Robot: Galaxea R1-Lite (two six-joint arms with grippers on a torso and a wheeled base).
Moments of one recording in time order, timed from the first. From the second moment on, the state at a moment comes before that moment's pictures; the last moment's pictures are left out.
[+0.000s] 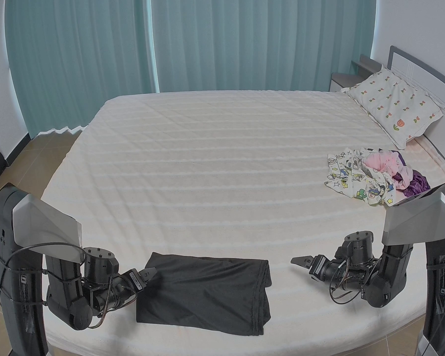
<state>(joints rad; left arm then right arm) -0.27 2.34 -0.24 -1.43 0.03 -0.75 0.33 2.39 -0.45 -1.31 0.18 0.88</state>
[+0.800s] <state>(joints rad) -0.22 2.36 -0.25 -1.52 -0.05 -0.80 0.45 2.41 -0.84 -0.99 0.05 0.88</state>
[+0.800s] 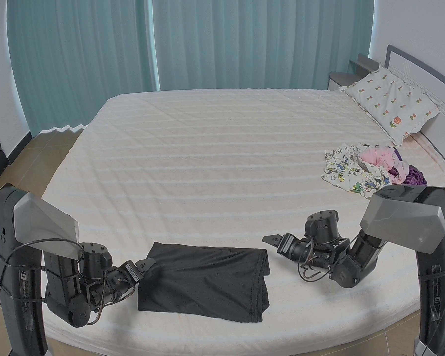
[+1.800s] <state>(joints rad) -0.21 2.38 -0.26 -1.53 -0.05 -0.81 0.53 2.55 -1.10 -0.82 -0.07 0.85</state>
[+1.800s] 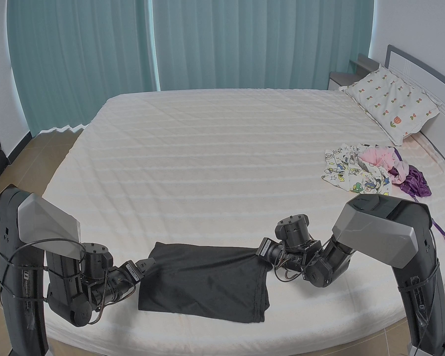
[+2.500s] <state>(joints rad) -0.21 2.39 -0.27 -1.53 -0.05 -0.81 0.51 2.56 -1.10 -0.83 -0.08 0.86</state>
